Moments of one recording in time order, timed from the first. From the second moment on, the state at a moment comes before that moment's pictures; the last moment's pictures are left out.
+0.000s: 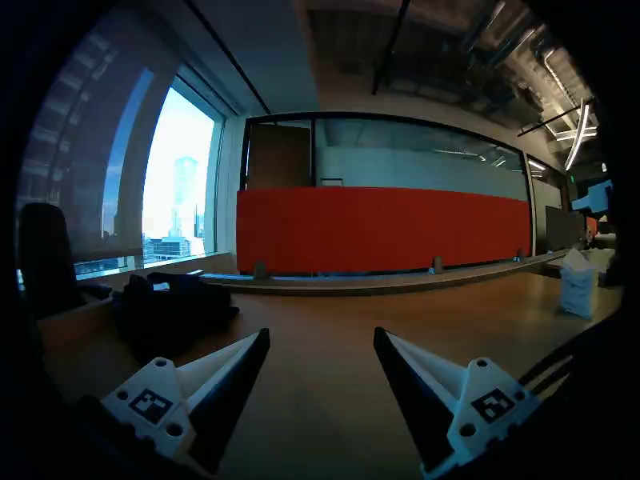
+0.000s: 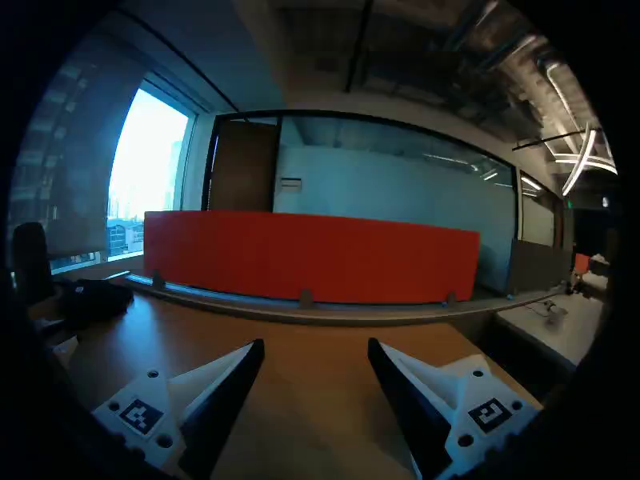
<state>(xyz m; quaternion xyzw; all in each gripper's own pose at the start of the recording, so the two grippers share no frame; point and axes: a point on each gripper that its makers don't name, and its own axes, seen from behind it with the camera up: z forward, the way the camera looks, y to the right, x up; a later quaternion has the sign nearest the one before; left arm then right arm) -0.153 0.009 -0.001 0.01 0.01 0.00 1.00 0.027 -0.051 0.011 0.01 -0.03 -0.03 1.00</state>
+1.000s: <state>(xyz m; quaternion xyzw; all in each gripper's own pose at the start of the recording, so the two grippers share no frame) -0.157 0.010 0.000 0.01 0.01 0.00 1.00 0.017 -0.030 0.017 0.00 0.01 -0.01 1.00</state>
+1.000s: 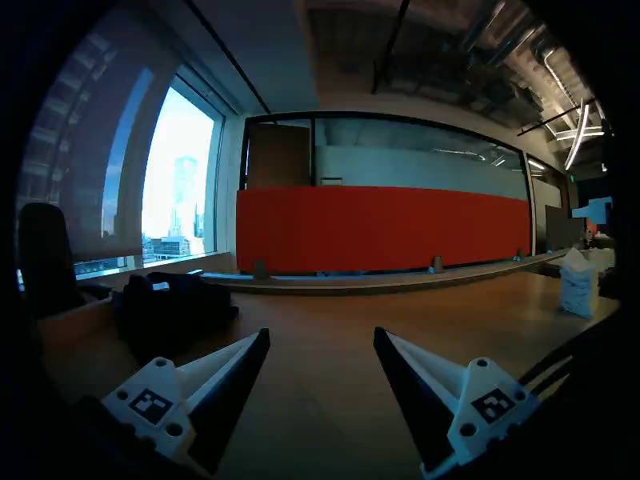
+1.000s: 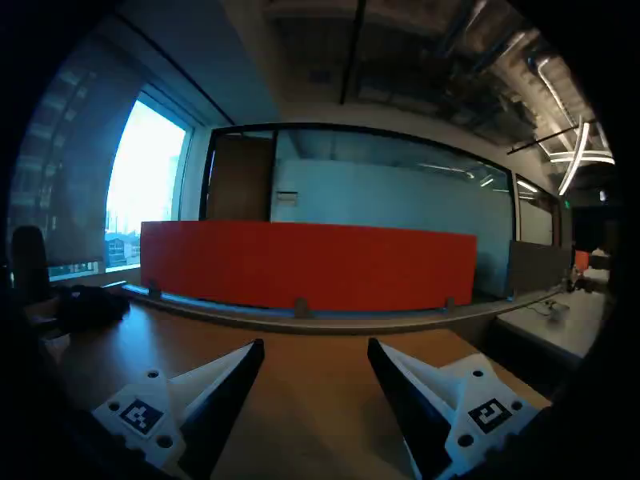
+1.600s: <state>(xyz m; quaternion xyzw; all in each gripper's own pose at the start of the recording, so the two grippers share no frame) -0.158 0.010 -0.001 0.01 0.01 0.00 1.00 -0.041 0.008 0.017 -0.02 0.00 0.06 1.00</state>
